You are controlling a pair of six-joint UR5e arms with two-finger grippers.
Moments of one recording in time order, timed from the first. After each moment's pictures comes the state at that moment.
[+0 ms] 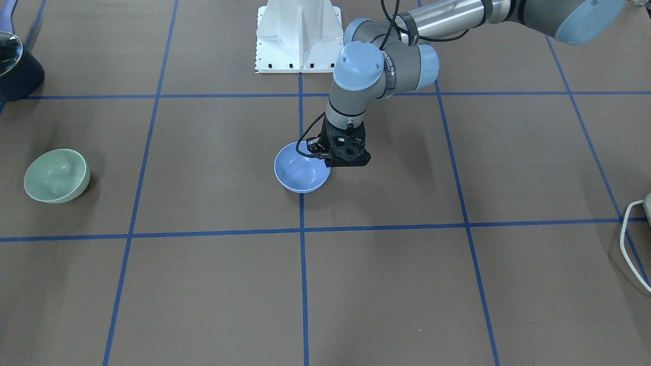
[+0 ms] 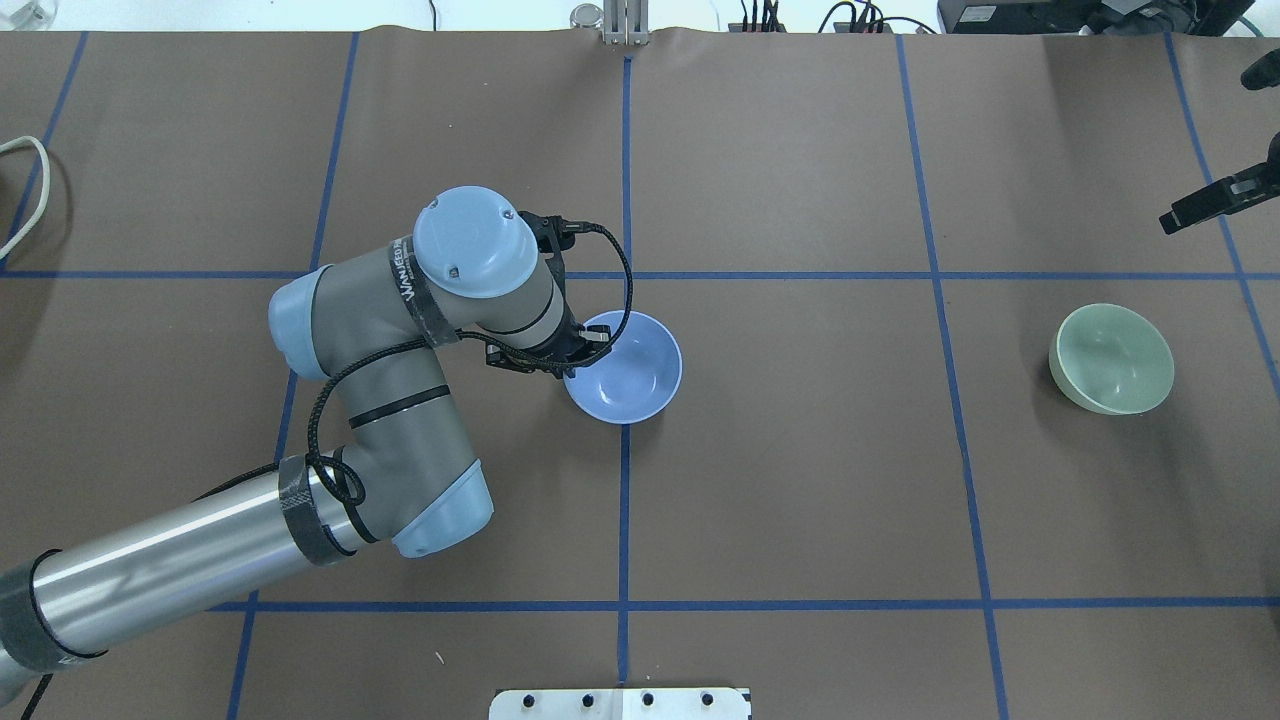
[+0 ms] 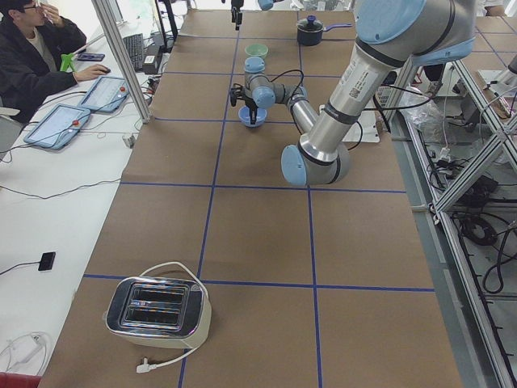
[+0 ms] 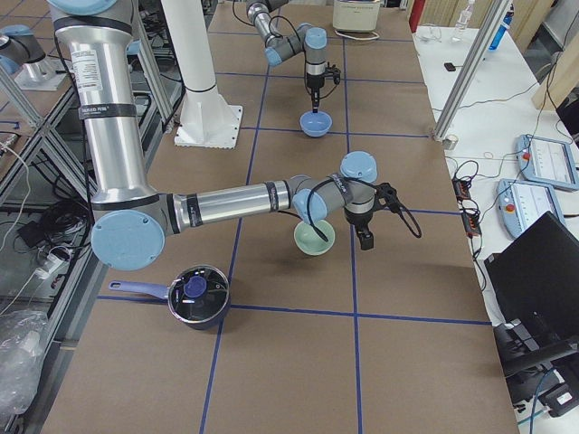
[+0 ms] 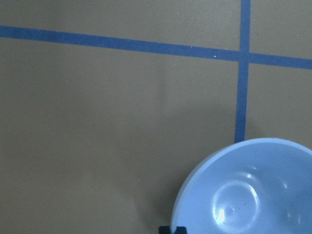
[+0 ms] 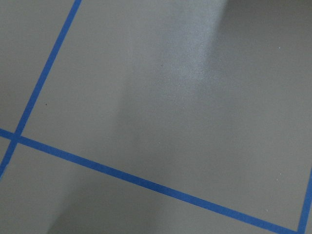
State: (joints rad) left arm -0.54 -2.31 -1.54 -1.73 -1.92 -1.29; right arm 1.27 -1.45 1.62 -1.23 2.25 0.24
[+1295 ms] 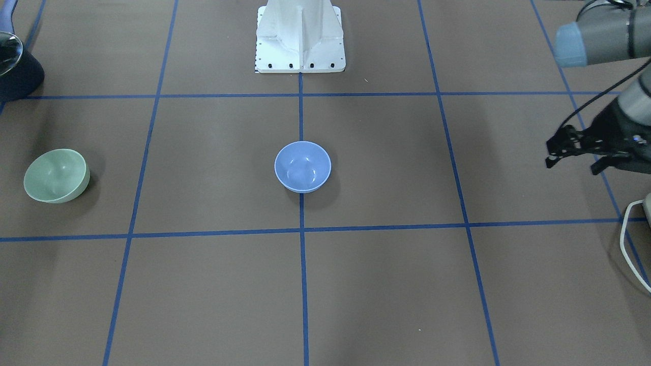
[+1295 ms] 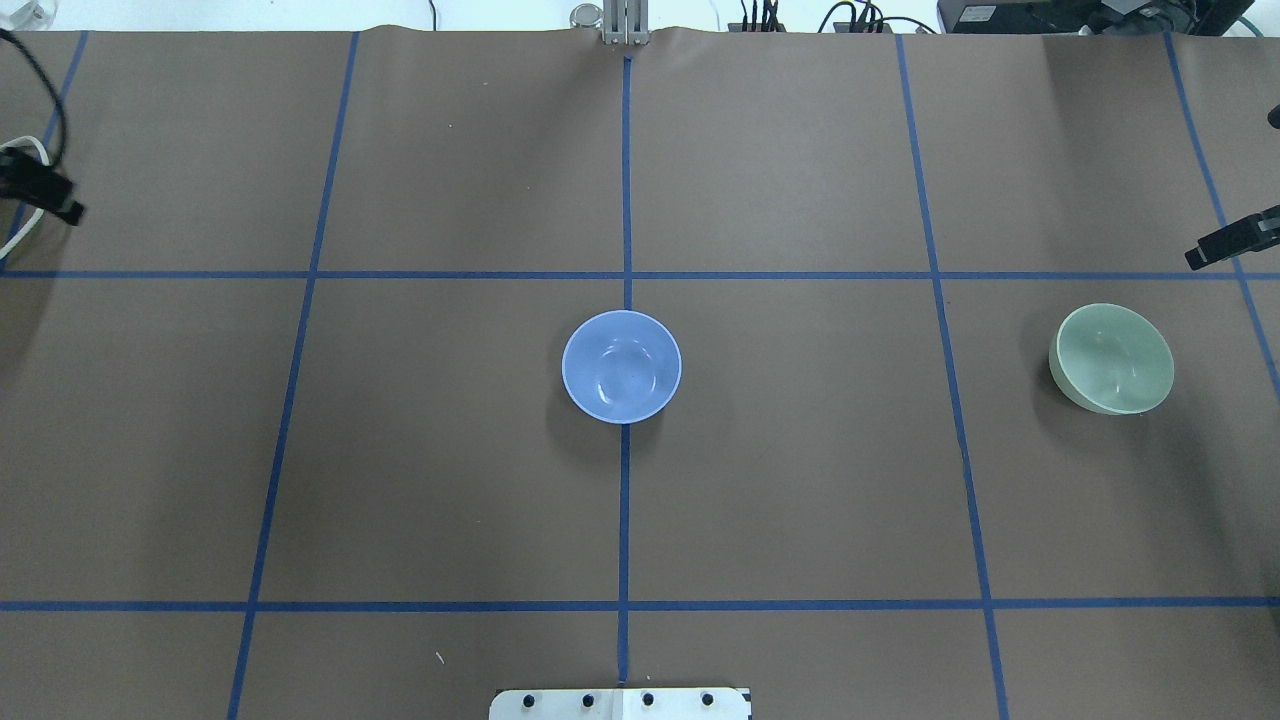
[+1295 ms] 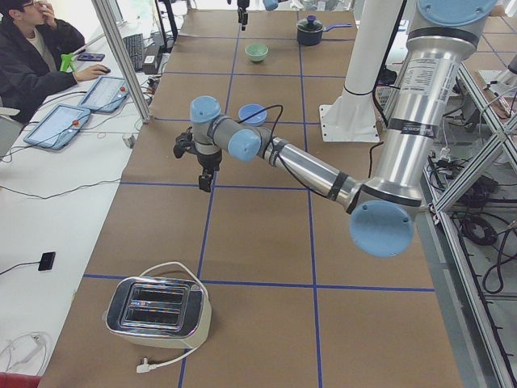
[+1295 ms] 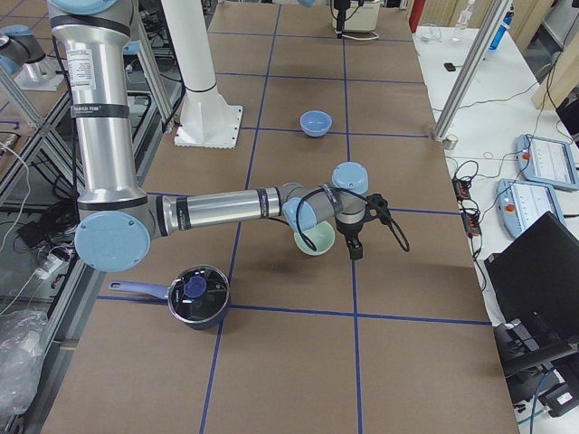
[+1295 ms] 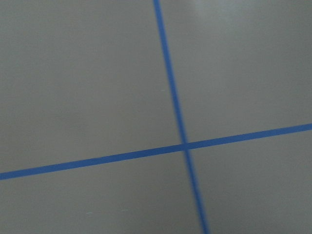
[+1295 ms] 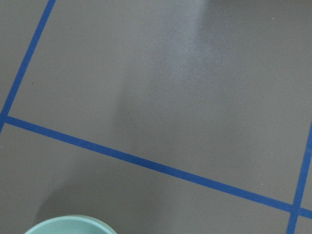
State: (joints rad) left arm -1.29 -1.73 -1.78 -1.58 -2.28 -0.24; right arm 1.27 -1.53 1.64 -1.21 2.26 0.24
